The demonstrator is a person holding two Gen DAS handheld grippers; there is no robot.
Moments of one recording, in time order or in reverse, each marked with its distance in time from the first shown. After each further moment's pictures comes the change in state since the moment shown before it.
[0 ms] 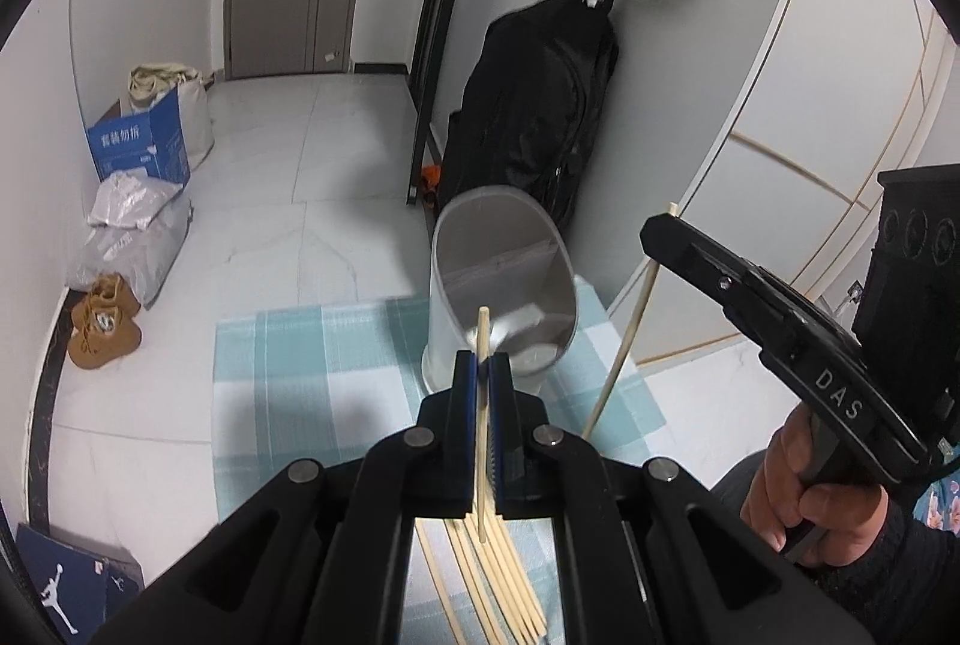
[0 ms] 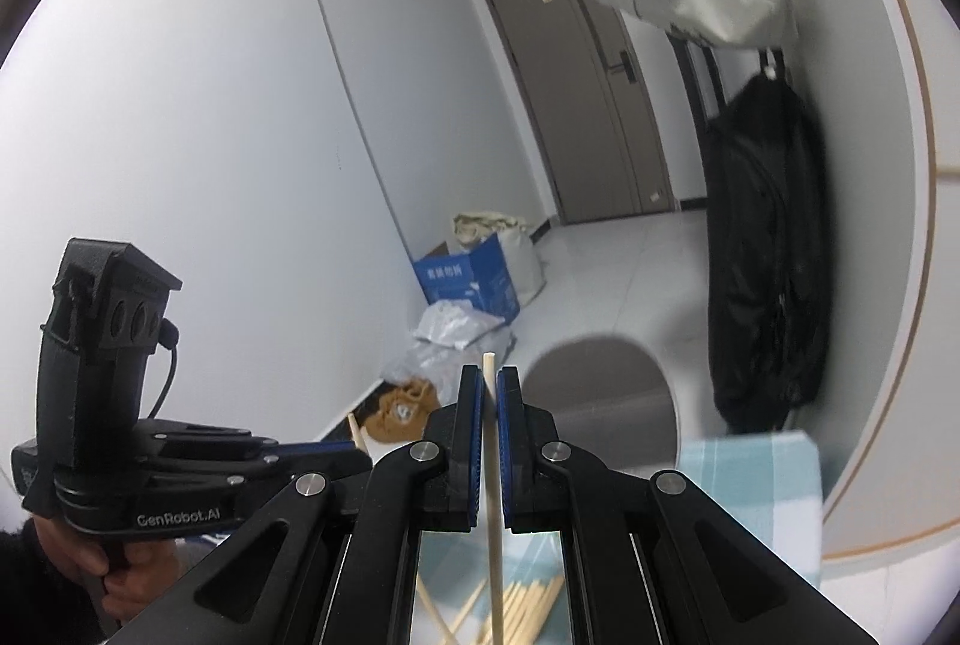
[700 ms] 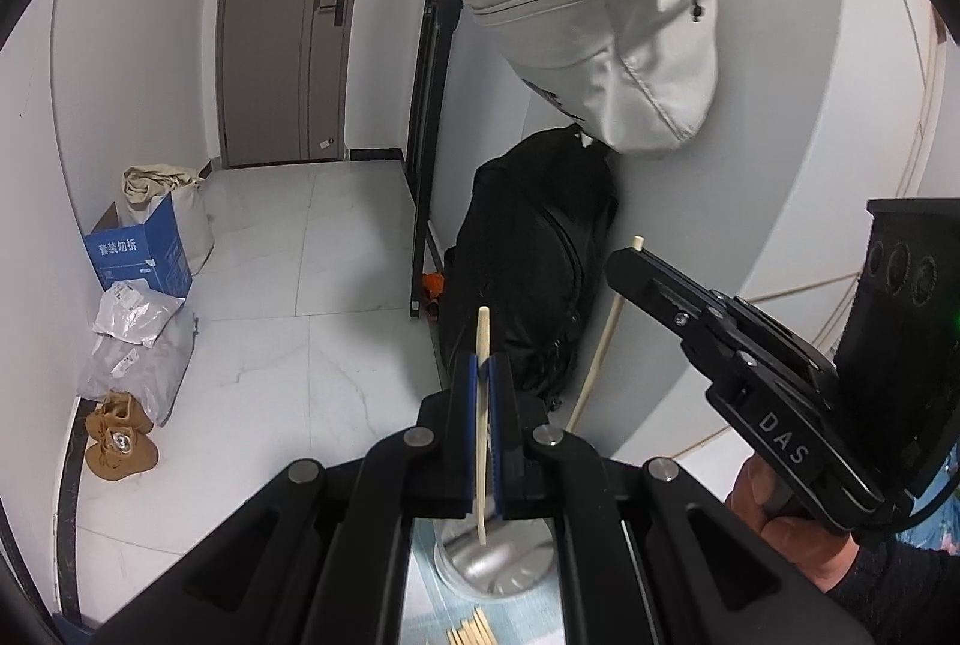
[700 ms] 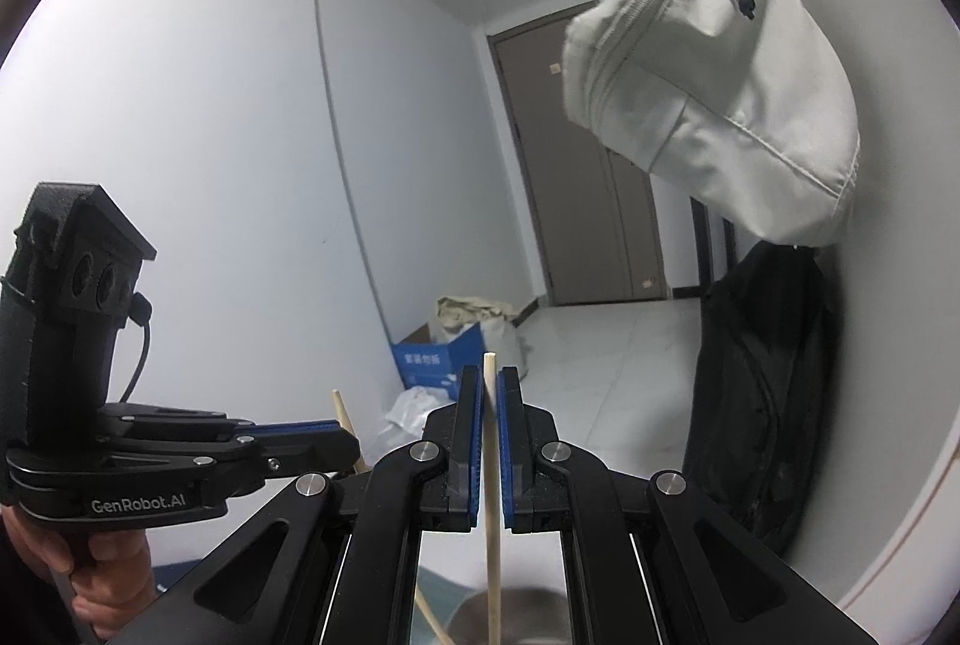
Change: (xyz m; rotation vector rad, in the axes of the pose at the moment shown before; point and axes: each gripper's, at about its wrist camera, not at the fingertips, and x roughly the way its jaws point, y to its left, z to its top) left arm 0.005 0.003 0.109 0.063 -0.169 -0.003; right arm 0.037 -0.022 0.121 -0.077 -0.150 -0.037
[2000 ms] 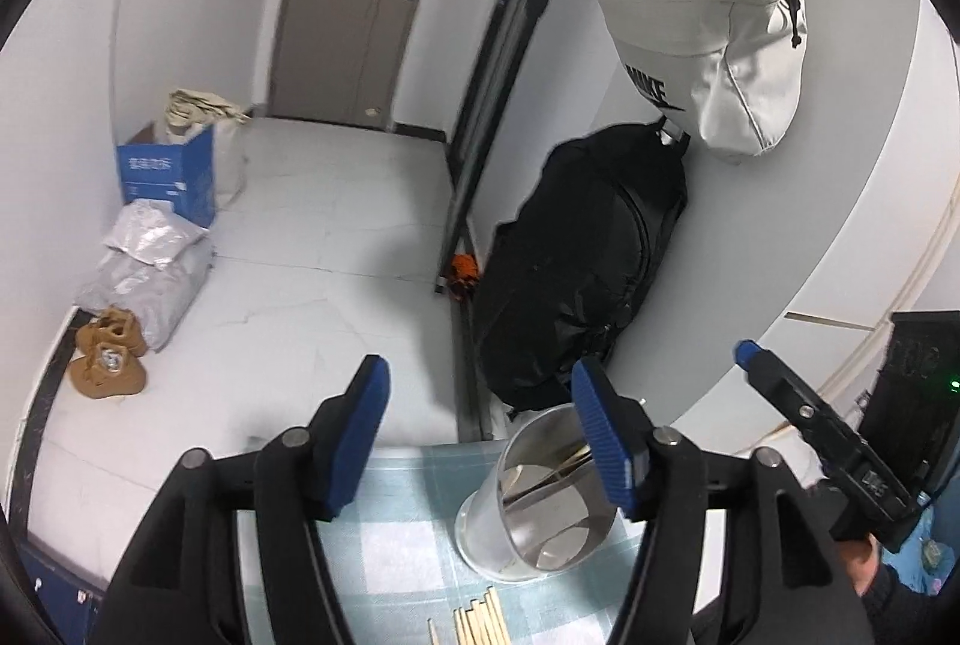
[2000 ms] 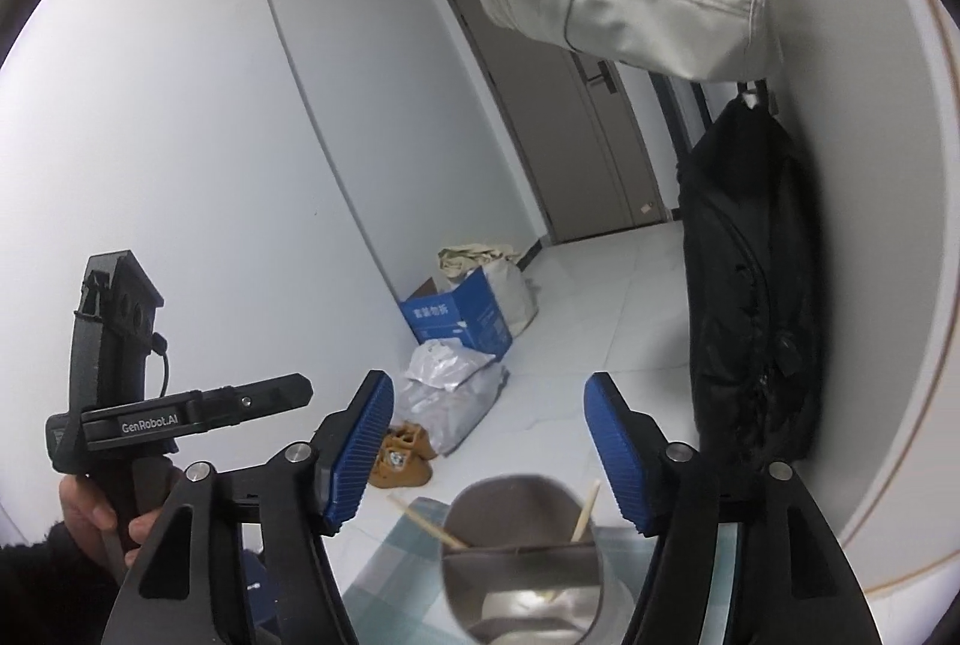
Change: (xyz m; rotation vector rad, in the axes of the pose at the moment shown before) left arm -0.008 0.045 -0.039 -0.180 -0.029 0.050; right arm -0.021 -0.039 -0.055 0.161 0.118 0.035
